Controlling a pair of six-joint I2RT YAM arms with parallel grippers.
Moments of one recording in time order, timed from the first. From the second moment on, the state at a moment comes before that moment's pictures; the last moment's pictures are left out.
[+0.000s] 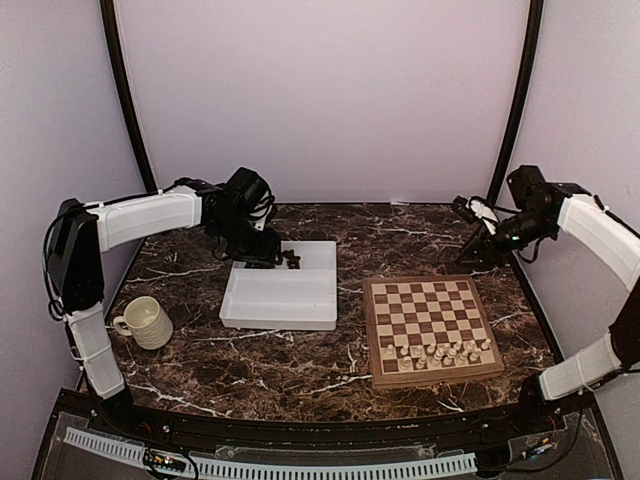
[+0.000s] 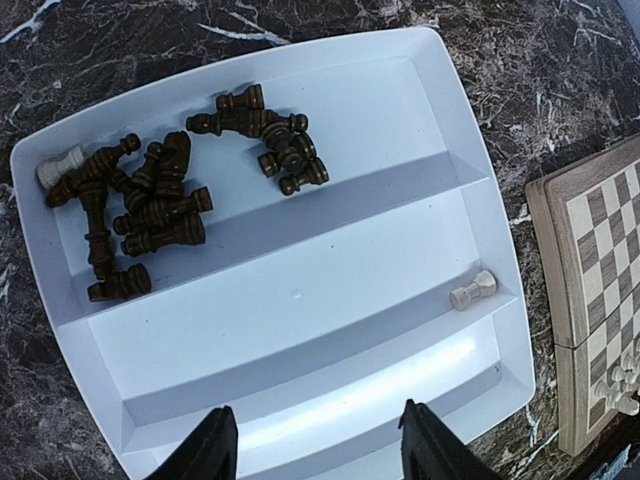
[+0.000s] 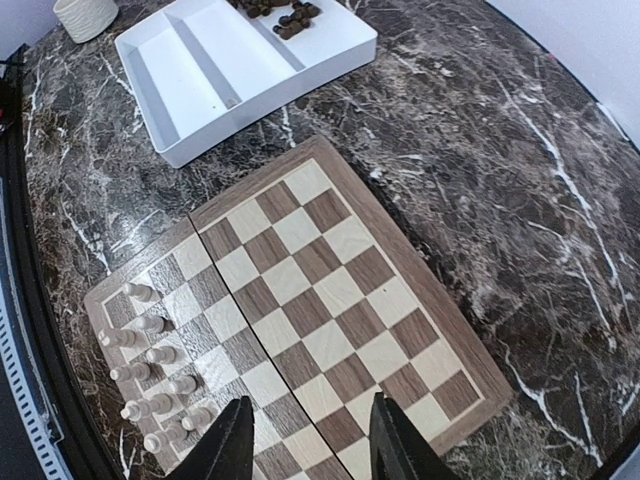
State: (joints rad) left arm -0.60 1.84 1.53 -0.76 0.07 -0.35; right arm 0.09 1.33 1.20 -1.01 -0.61 -0.75
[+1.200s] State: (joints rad) left arm -0.52 2.18 1.78 -1.14 0.08 -0.61; right arm 0.37 1.86 1.53 -0.79 -0.63 -0.45
